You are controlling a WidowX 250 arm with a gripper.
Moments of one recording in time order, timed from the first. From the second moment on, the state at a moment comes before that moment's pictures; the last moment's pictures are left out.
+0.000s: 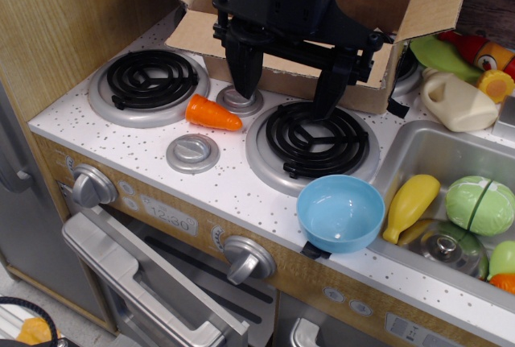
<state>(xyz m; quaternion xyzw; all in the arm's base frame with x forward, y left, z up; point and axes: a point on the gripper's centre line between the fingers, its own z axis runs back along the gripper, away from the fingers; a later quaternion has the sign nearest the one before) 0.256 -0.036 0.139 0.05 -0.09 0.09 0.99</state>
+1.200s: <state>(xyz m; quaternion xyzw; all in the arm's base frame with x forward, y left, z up) 0.269 -0.051 0.063 0.02 -0.10 0.12 0.99</state>
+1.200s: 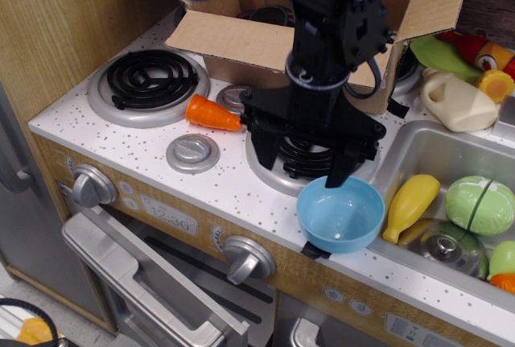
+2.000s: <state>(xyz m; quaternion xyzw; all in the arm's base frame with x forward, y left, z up) 0.279 -0.046 -0.001 -0.05 -0.12 0.13 0.98</state>
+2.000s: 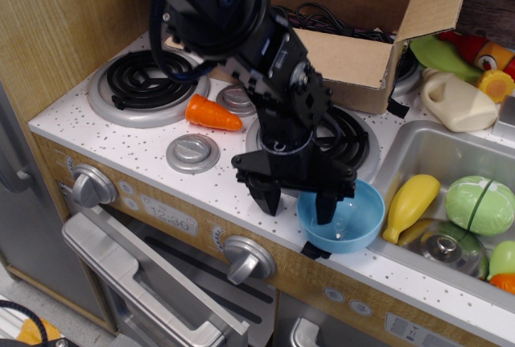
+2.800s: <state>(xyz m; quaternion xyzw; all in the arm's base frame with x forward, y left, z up) 0.277 -0.021 0.076 0.02 -0.12 0.12 0.99</state>
